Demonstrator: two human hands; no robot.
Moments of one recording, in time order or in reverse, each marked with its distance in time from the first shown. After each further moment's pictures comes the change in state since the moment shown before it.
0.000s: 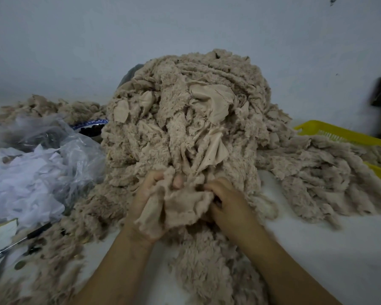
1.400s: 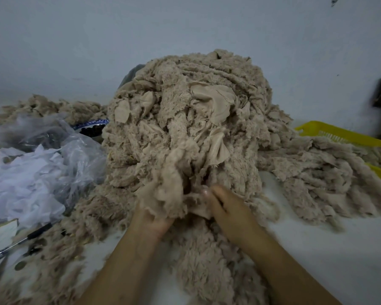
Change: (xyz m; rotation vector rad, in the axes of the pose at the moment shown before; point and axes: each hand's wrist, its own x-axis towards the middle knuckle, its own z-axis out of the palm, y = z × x) left_hand 0.003 -0.017 -0.013 -0.150 0.814 0.281; right_hand -0.003 -0.011 -0.002 0.122 -0.044 0.075
